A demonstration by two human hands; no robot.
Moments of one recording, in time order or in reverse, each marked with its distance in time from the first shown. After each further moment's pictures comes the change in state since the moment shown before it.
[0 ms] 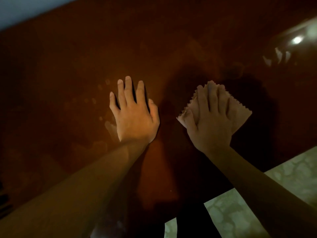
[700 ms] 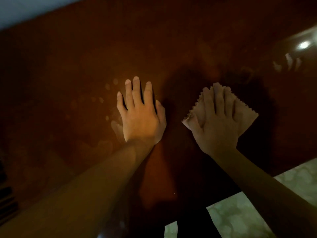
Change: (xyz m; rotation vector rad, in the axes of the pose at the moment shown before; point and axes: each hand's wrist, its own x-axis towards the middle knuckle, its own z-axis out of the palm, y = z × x) left_hand 0.002 0.001 -0.001 -0.004 -0.035 -0.003; right_hand 0.004 0.002 -0.001 0.021 -0.069 -0.031
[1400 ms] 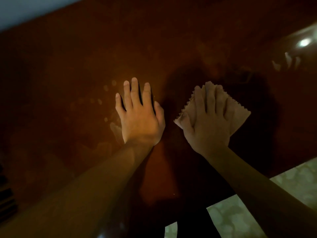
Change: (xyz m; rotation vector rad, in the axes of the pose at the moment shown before) left_hand 0.001 0.000 0.000 0.000 -0.019 -0.006; right_hand 0.004 -0.016 0.006 -0.053 0.028 -0.033
